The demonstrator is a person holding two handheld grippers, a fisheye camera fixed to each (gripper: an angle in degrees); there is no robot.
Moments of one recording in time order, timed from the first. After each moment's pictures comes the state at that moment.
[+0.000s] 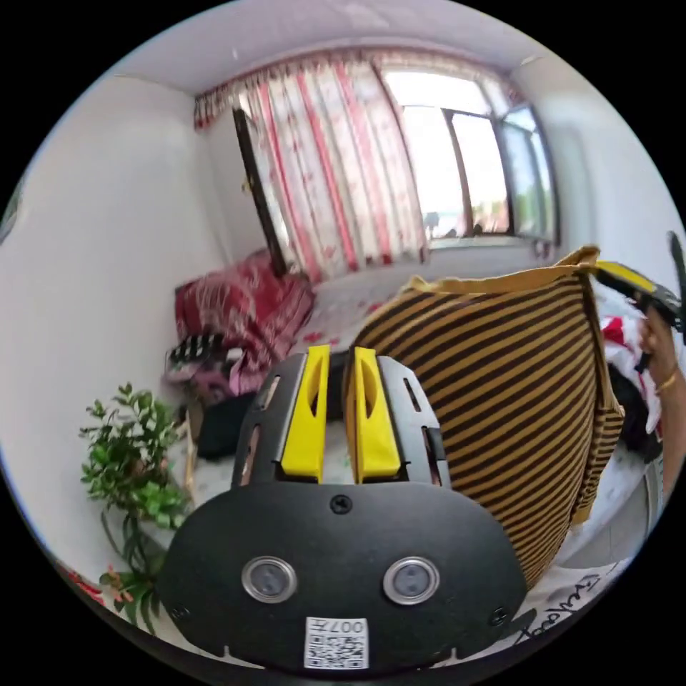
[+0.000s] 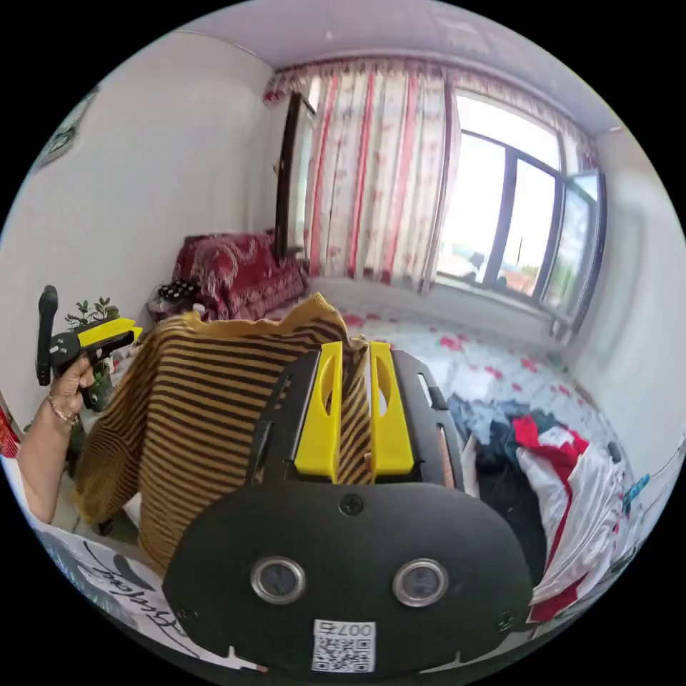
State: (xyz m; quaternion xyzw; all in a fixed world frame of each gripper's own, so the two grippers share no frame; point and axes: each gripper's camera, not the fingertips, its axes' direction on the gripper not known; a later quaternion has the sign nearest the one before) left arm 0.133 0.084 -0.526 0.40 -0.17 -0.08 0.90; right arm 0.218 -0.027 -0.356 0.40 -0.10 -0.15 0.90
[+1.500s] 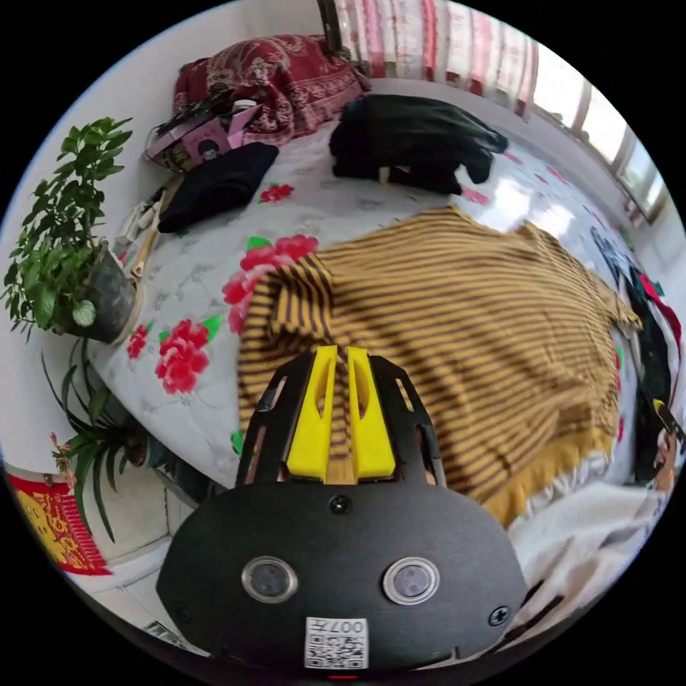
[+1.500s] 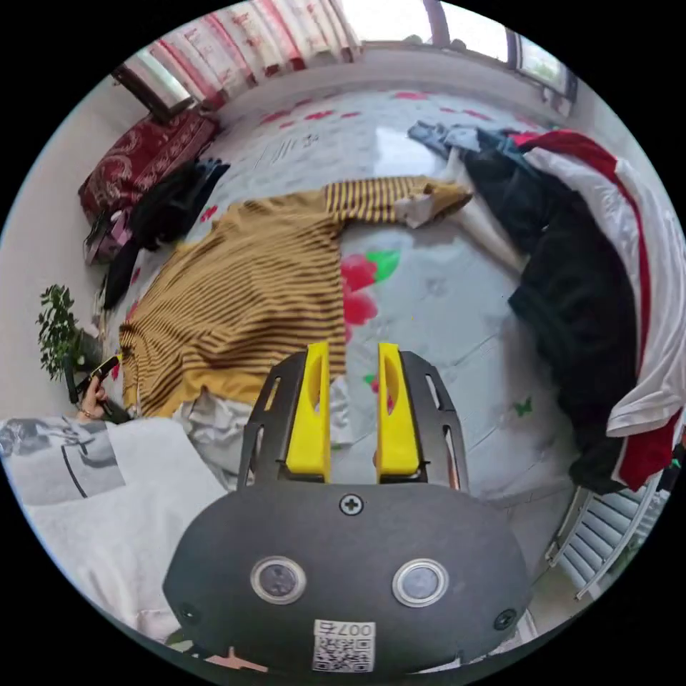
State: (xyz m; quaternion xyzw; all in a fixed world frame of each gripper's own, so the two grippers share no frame) left arm -0.016 0.020 -0.051 0.12 -0.01 -0.18 0.98; right arm 0.319 -0.109 -0.027 -0.01 -0.15 -0.03 0.99
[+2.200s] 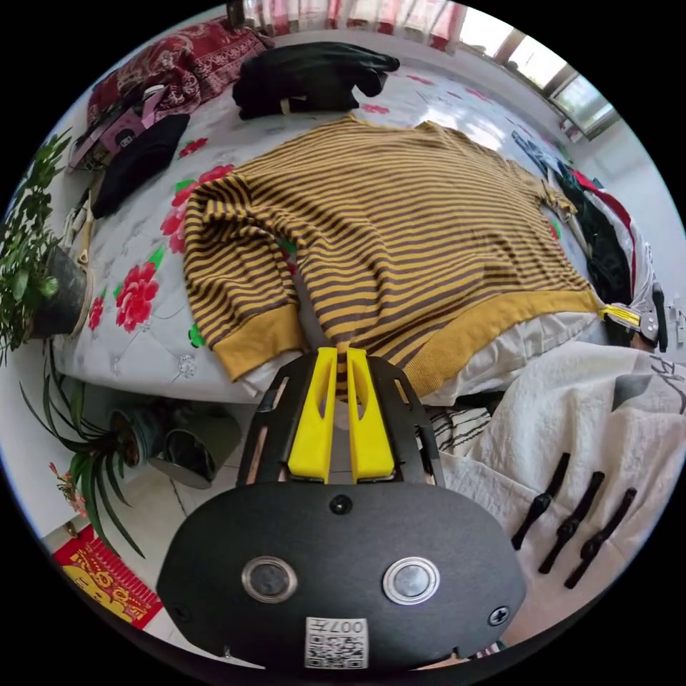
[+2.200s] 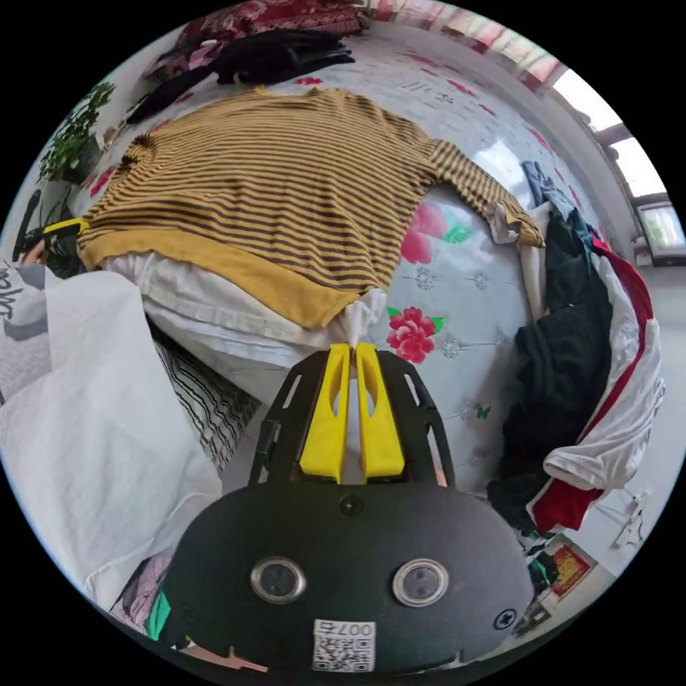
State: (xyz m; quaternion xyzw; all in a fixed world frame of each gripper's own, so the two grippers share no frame) left arm -0.021 0.144 -0.091 0.05 0.03 -0.07 1.00; right arm 0.223 -0.032 -0.038 -0.05 -0.01 -0.27 0.96
